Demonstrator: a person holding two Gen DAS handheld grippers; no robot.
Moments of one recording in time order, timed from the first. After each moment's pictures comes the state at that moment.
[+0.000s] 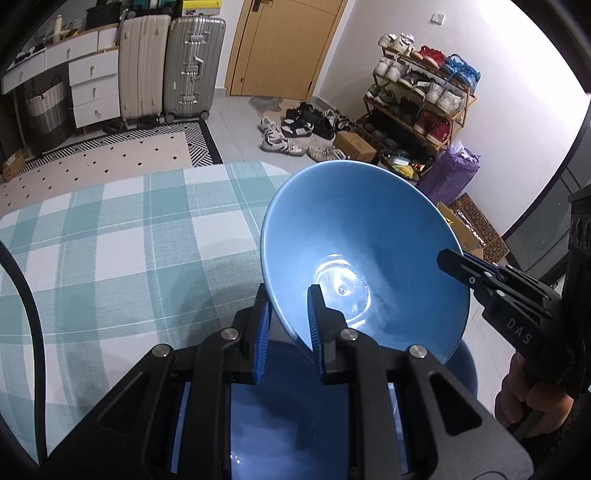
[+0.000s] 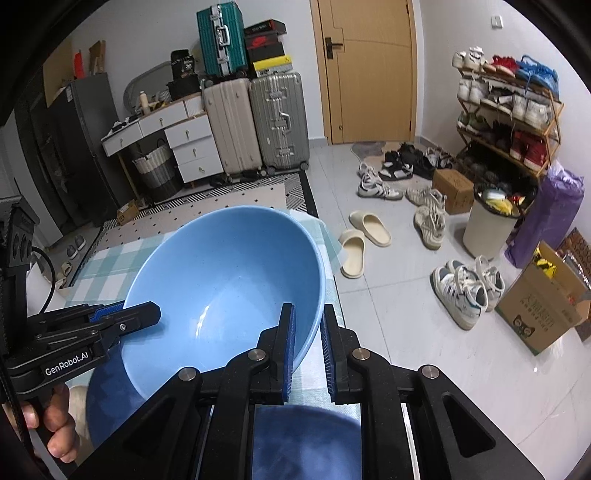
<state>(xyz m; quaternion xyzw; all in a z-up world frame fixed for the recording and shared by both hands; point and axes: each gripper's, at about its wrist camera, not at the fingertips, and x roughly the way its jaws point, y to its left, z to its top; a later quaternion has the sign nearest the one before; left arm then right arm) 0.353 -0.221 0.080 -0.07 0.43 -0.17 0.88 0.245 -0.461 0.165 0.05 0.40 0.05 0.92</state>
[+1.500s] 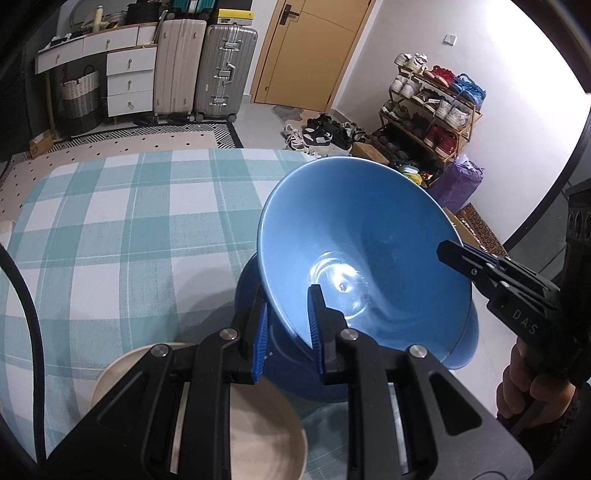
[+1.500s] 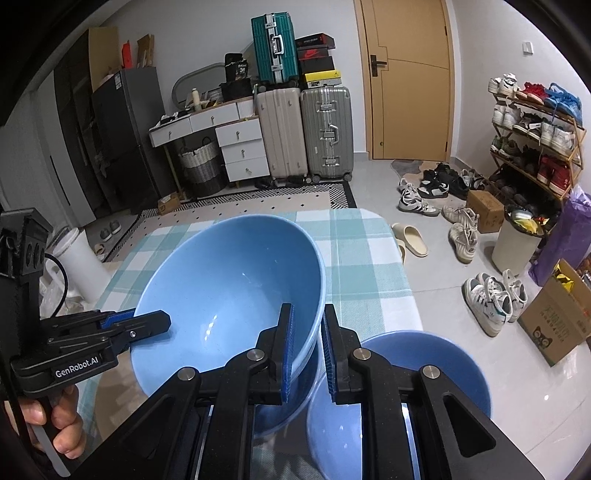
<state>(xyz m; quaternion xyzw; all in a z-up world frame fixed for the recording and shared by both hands) 0.209 -0.128 0.092 -0.09 0.42 -0.14 0.89 0.146 -0.364 0.189 0.03 0.37 0.11 0.92</state>
